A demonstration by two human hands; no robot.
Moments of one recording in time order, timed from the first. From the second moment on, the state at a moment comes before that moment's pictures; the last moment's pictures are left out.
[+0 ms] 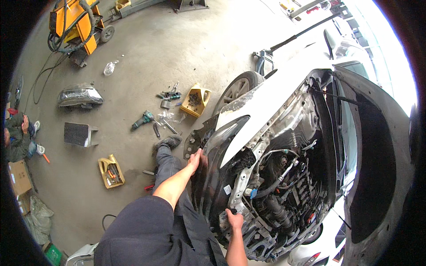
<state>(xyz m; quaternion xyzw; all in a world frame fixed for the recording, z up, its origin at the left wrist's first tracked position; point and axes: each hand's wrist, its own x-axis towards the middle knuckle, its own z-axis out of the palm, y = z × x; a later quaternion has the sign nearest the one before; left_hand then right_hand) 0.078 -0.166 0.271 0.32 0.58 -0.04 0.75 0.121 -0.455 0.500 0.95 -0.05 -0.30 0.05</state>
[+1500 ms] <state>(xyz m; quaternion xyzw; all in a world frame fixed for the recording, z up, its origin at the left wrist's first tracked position) 0.180 -0.075 0.222 0.49 0.53 0.02 0.70 0.131 -0.427 0.506 0.93 -0.04 -0.33 0.18</state>
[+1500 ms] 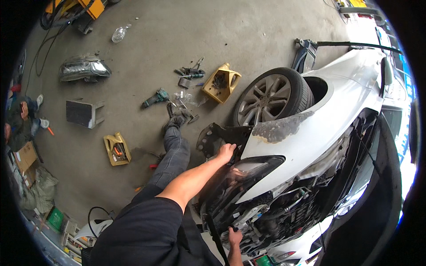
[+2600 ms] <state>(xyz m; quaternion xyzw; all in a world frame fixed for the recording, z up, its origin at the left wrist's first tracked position) 0.167 -0.051 0.242 0.54 0.47 -0.03 0.70 0.128 -0.408 0.508 0.91 -0.07 -0.34 0.21</state>
